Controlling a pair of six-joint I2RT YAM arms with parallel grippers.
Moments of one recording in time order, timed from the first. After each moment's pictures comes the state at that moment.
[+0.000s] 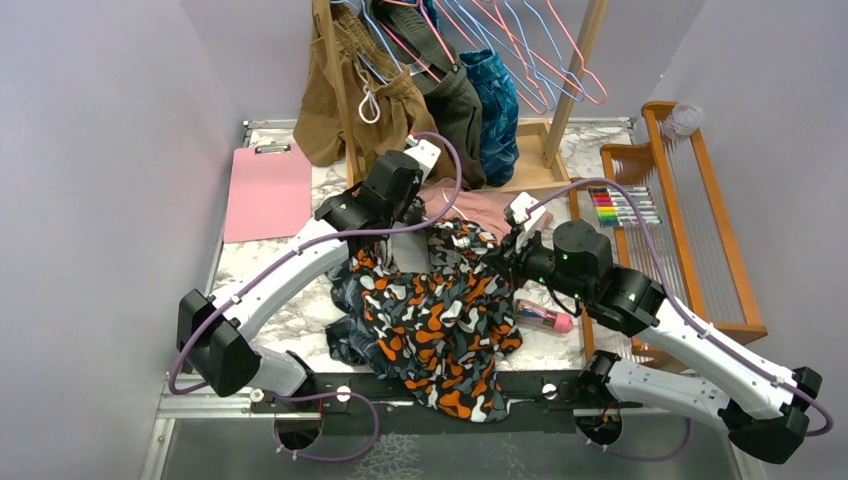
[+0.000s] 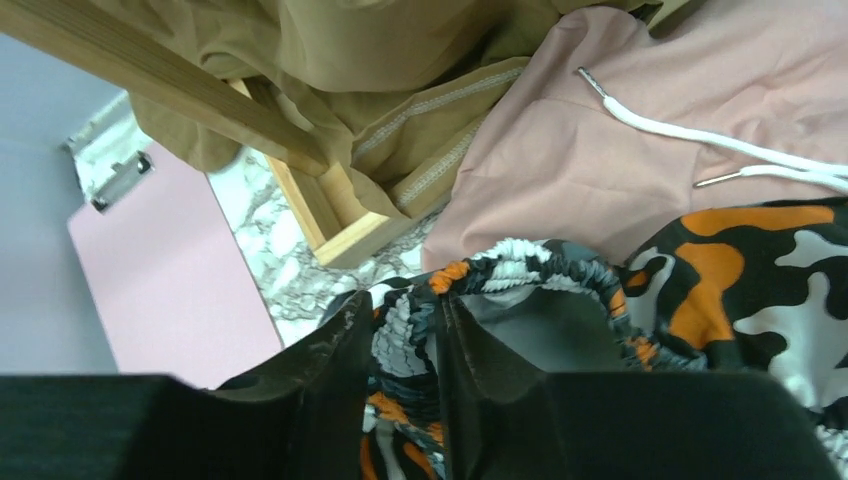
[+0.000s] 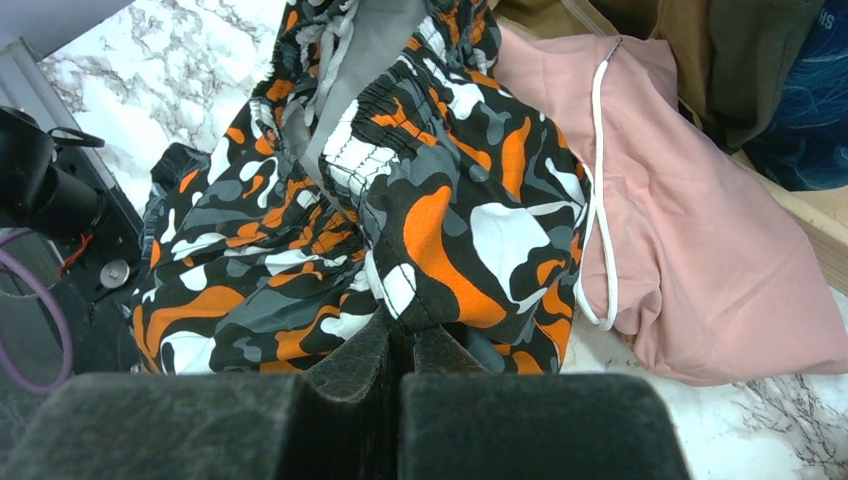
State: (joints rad) left arm -0.72 1.40 1.30 -0.51 -0.42 0.11; right arm 0.90 0.85 0.91 -0.41 0.01 0.06
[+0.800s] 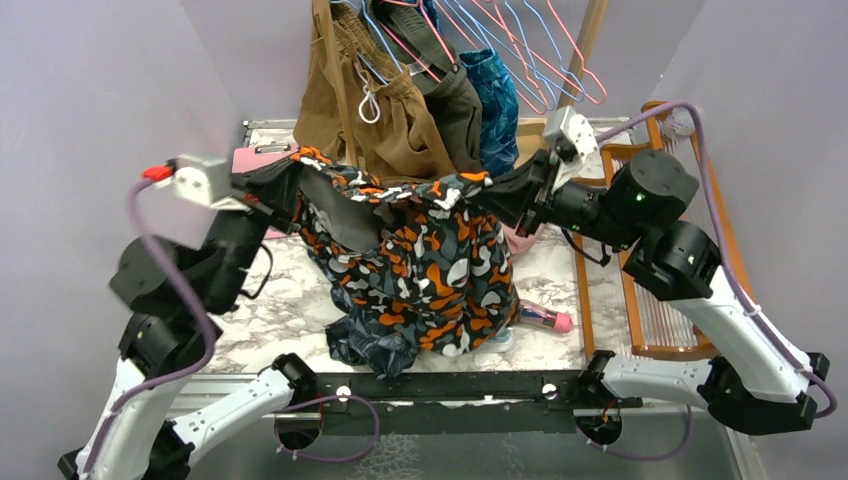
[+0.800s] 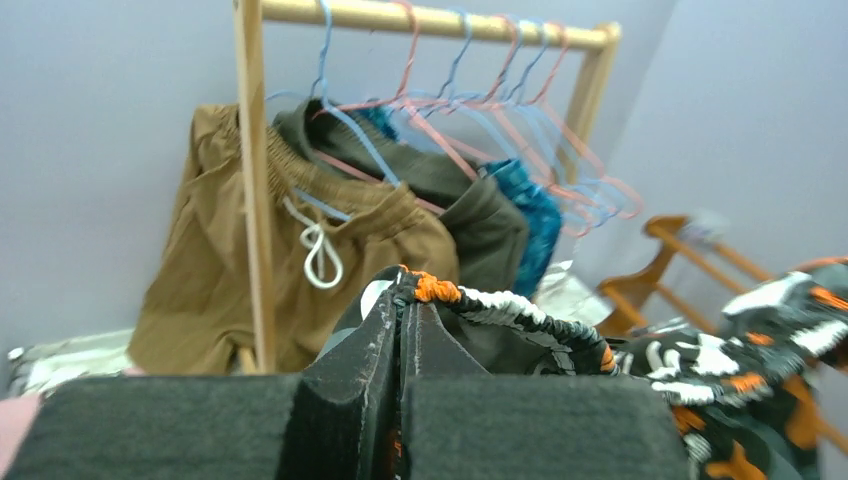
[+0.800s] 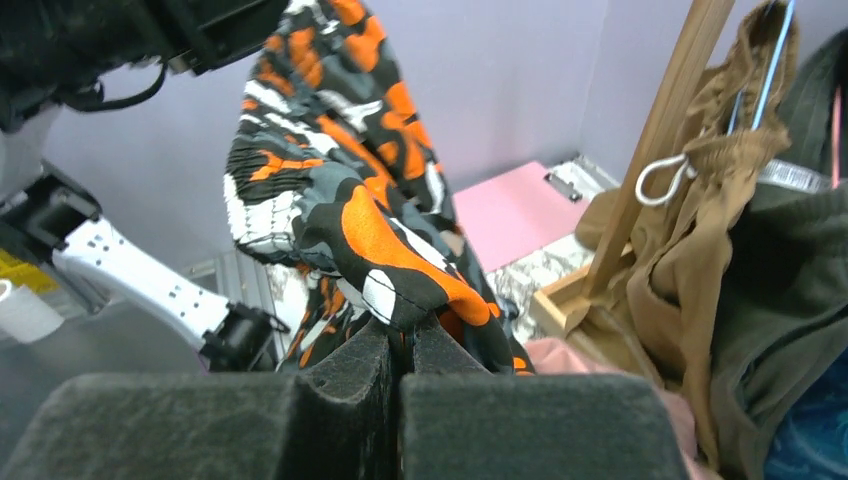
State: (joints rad) left arm -0.72 0.73 1.38 -0.39 -0.34 -0.06; right arm 0.90 1.06 1.53 -0.41 -0.26 0.04
